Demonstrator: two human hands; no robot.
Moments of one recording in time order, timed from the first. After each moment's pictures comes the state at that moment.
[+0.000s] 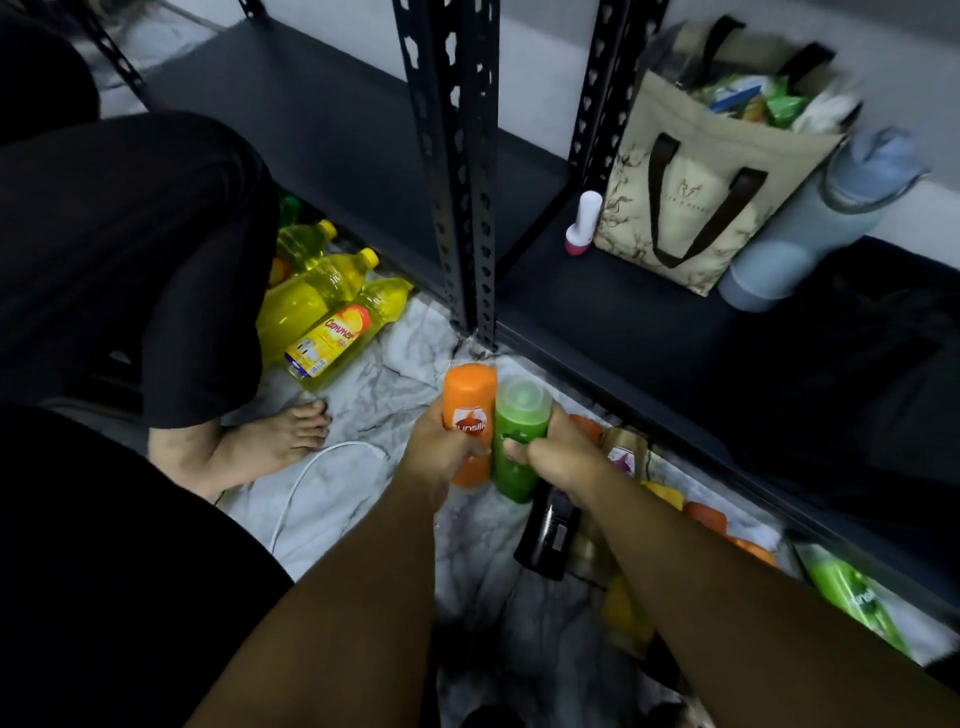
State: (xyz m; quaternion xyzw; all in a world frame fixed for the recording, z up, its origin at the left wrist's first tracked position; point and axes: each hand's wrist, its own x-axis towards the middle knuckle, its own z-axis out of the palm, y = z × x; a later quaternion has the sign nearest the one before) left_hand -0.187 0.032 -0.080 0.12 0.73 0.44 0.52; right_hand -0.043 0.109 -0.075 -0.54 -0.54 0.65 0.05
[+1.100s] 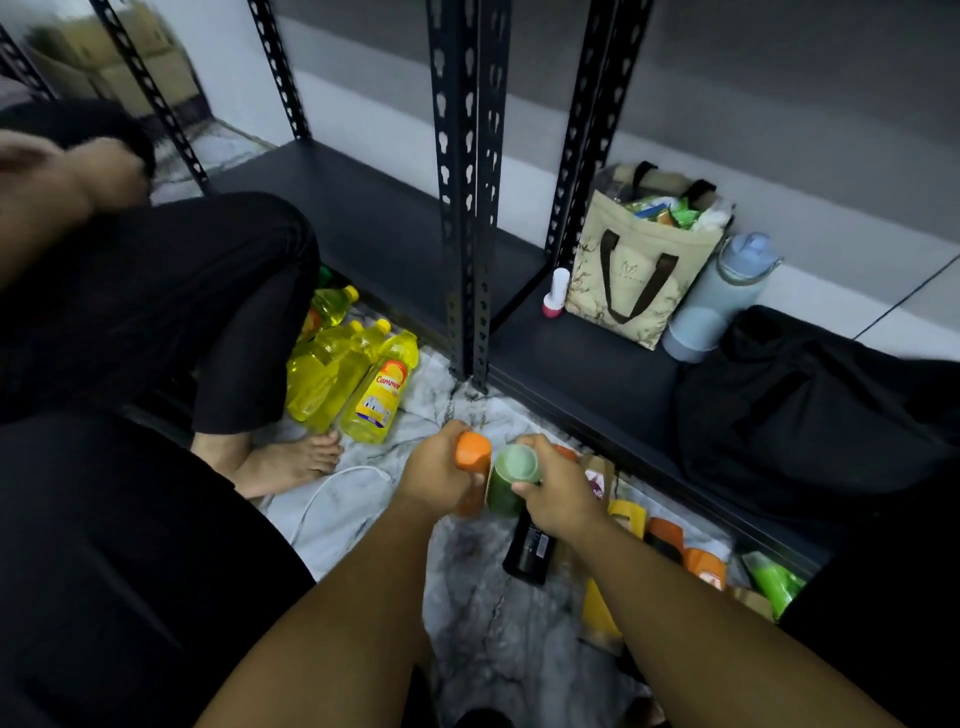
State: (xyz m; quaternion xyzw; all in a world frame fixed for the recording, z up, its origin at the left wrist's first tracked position) left_hand -0.172 -0.023 -0.026 0.44 0.79 0.29 0.32; right_hand -0.002 0.041 -0.019 -0.51 -0.73 0.44 0.07
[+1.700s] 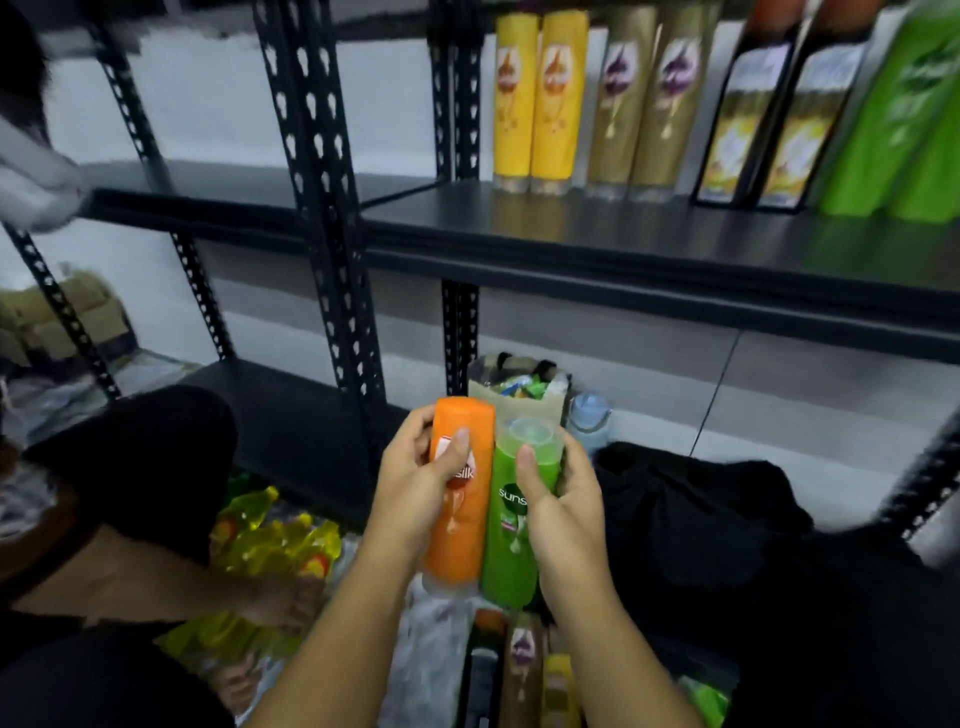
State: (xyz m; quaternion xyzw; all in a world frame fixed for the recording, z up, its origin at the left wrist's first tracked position) left_hand -0.088 0.026 0.221 0.43 0.50 0.66 0.37; right_hand 0.052 0.043 0.205 -0.42 -0.50 0.48 0.59
